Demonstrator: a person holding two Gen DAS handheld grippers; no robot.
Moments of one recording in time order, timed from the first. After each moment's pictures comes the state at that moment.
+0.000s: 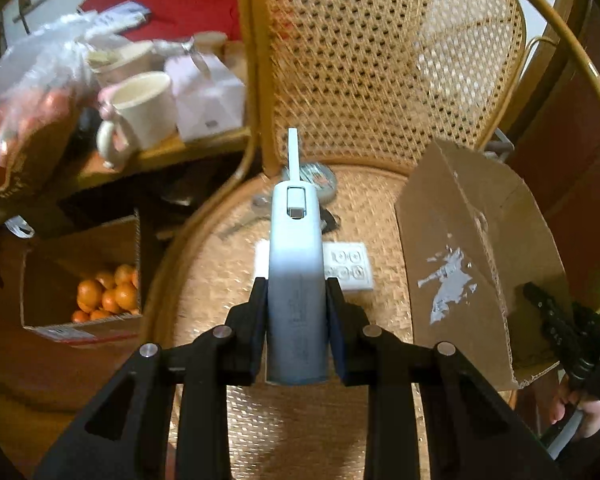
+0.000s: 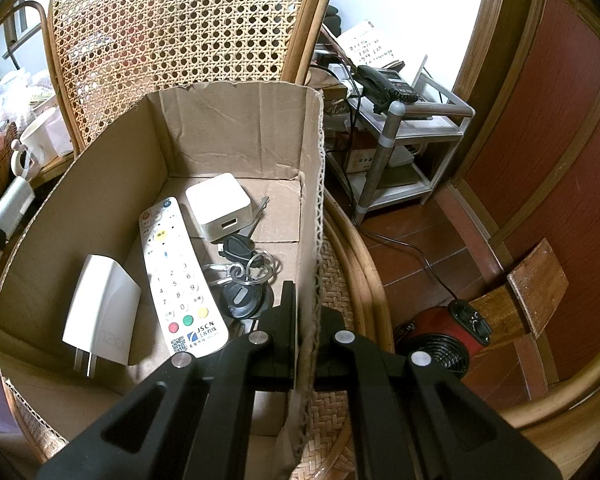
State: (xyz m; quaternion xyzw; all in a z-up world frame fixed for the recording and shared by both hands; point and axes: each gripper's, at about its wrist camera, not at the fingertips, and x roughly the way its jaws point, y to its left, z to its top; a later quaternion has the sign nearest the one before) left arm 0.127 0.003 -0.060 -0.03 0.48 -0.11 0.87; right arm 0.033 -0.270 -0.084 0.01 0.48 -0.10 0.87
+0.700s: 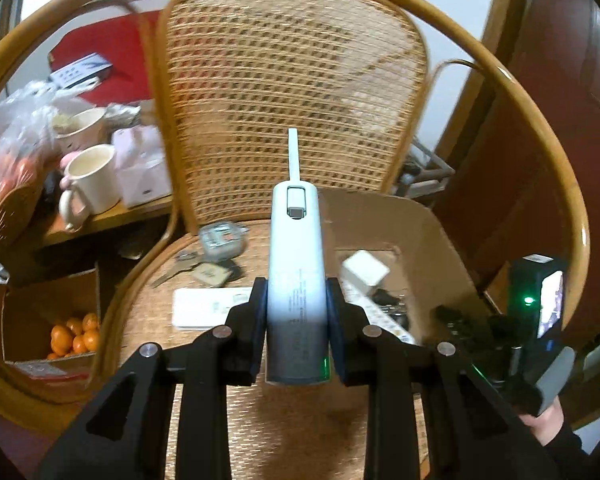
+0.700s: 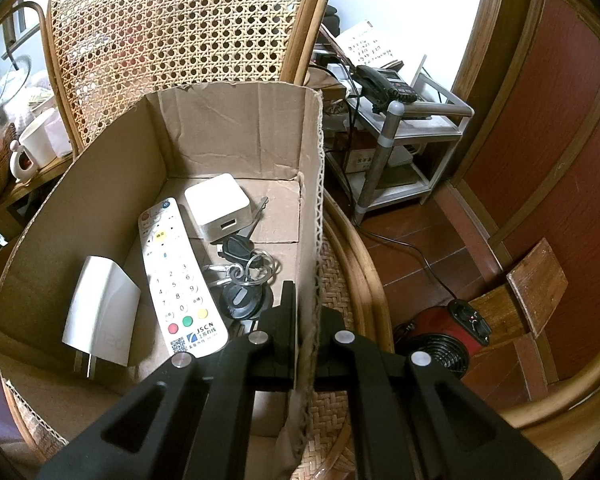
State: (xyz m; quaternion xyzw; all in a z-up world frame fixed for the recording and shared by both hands) left arm 0.090 -0.067 -0.005 -0.03 0.40 -0.19 0.90; right arm 0.033 -0.271 -0.083 0.01 0.48 -0.10 0.87
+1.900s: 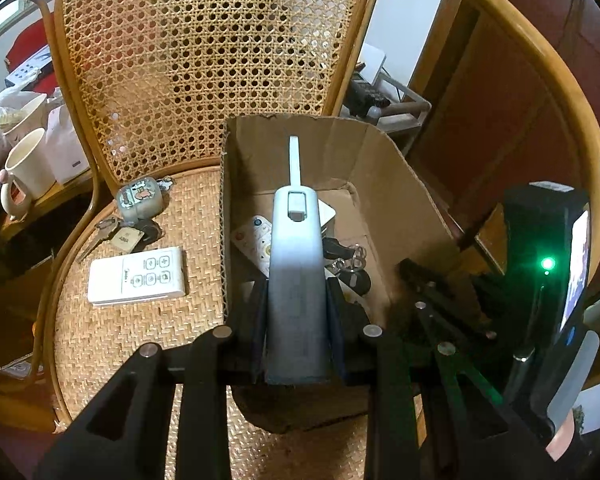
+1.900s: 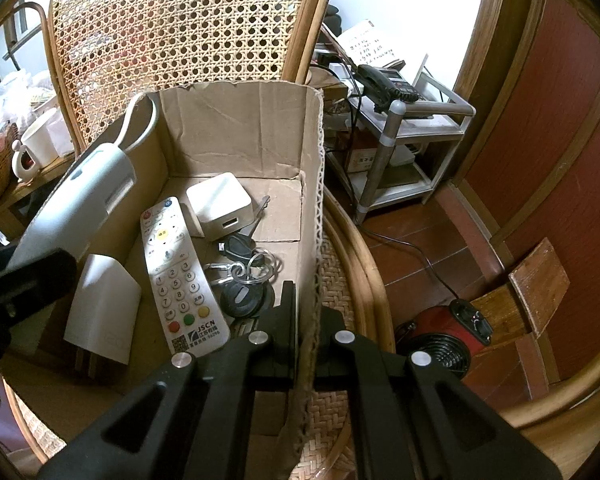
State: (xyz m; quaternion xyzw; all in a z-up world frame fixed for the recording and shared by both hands) left arm 0.095 -0.150 -0.047 0.02 0.47 -0.22 0.85; right arm 0.033 -0.268 -0.085 0.01 0.48 -0.10 0.87
